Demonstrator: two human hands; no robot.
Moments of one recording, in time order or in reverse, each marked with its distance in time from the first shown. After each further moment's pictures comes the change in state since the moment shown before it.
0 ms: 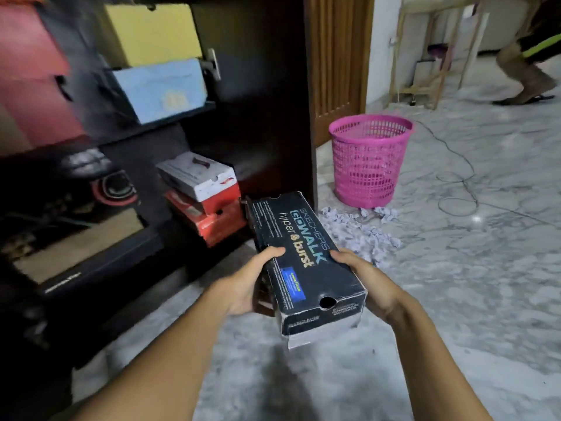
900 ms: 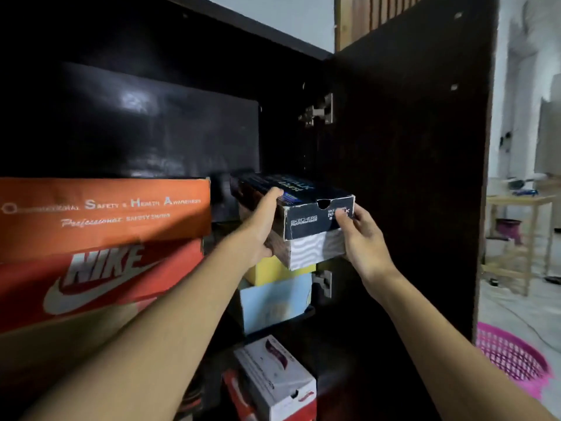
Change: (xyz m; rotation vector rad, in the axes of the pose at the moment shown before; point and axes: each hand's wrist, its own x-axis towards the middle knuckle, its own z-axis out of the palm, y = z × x) left_hand -0.168 0.438 -0.189 -0.229 0.516 0.781; right_hand 0.184 -0.417 0.276 -0.144 0.079 -0.902
